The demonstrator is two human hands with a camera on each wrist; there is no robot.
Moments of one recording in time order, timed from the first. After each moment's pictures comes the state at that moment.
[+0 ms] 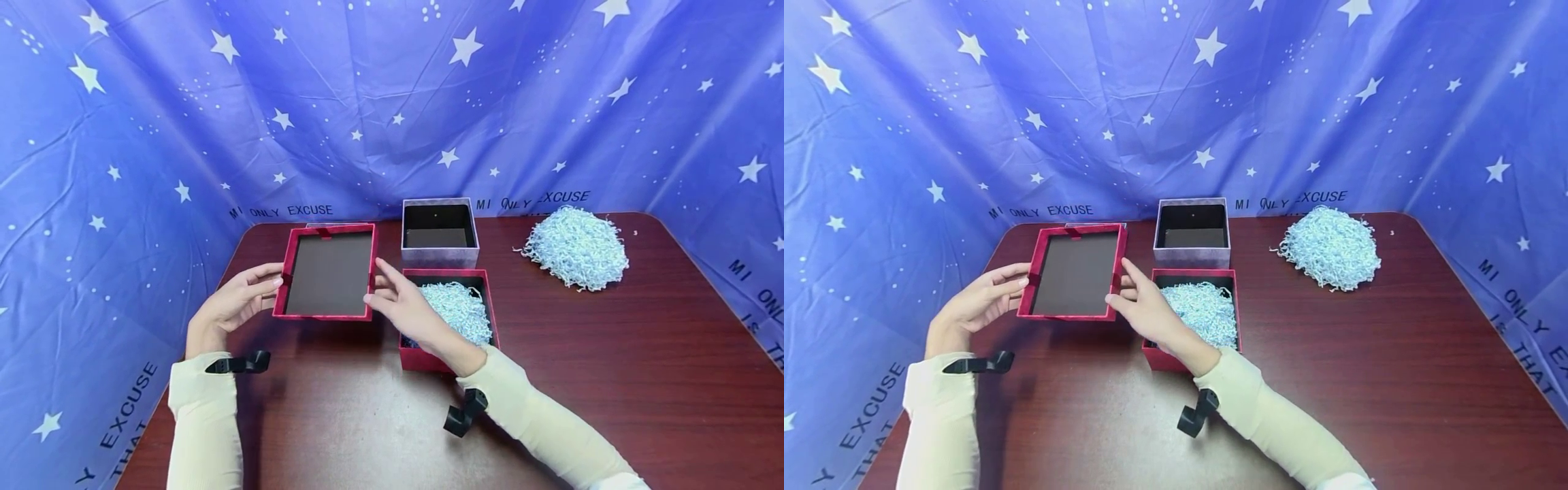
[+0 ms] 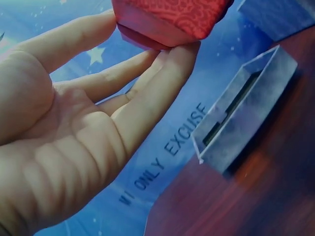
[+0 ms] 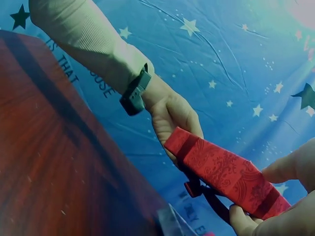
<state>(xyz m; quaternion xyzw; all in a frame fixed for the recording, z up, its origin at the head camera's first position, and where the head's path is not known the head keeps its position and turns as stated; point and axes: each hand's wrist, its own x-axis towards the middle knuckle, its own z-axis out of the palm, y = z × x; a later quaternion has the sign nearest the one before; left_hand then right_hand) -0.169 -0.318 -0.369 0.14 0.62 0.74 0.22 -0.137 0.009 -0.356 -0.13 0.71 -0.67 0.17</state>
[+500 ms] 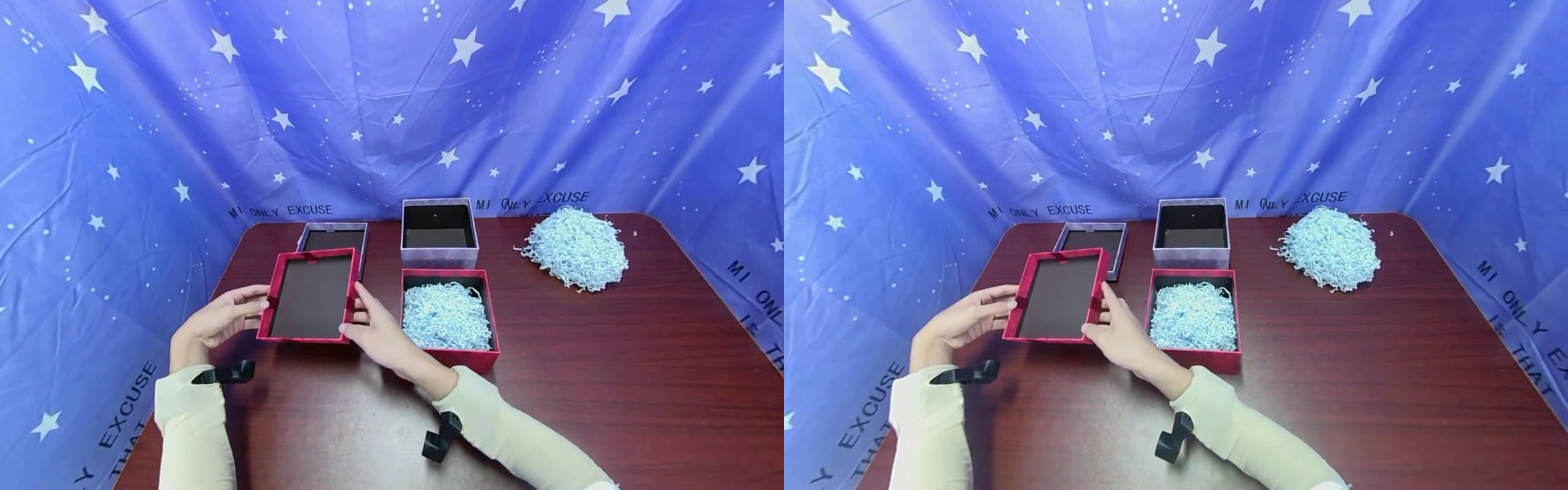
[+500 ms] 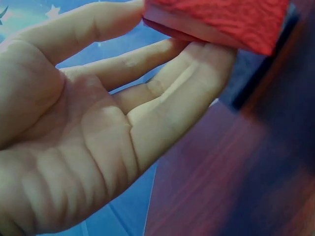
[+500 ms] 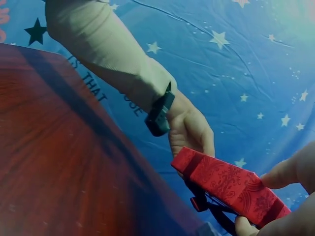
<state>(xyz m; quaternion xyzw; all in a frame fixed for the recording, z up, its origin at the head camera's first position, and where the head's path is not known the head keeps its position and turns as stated) -0.150 -0.353 -0.390 0.10 0.67 0.69 0.24 -0.112 -0.029 -0.383 -0.14 0.71 -0.66 0.17</state>
